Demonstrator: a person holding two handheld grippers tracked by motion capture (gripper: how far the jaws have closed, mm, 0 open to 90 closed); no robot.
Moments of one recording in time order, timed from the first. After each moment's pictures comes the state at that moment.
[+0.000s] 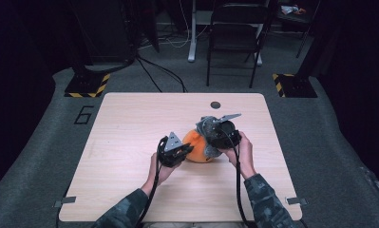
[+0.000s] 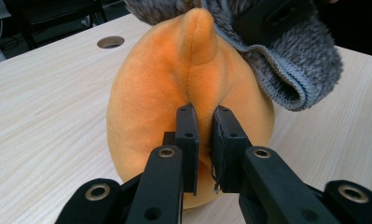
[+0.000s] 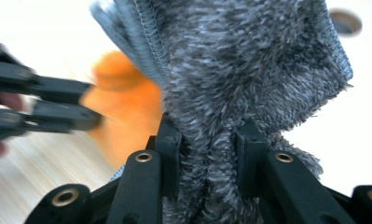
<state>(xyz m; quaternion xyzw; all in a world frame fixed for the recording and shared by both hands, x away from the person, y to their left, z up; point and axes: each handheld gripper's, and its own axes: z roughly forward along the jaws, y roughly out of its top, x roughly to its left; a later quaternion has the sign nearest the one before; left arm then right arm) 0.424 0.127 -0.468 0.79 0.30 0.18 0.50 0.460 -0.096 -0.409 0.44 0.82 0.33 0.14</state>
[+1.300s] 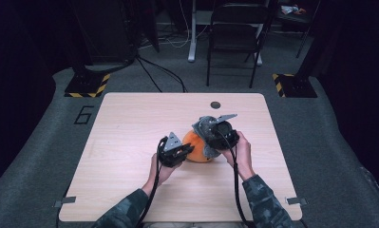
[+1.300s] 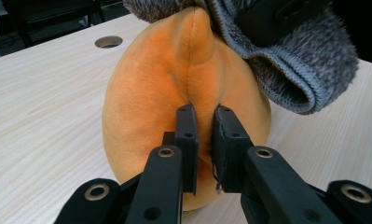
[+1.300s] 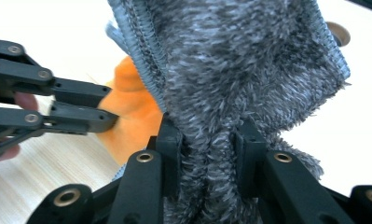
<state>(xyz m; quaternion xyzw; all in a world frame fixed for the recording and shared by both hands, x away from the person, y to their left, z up) 0.425 0.127 -0.471 0.79 0.30 0.18 0.50 0.451 -0.084 -0.399 0.42 0.83 0.32 0.17</state>
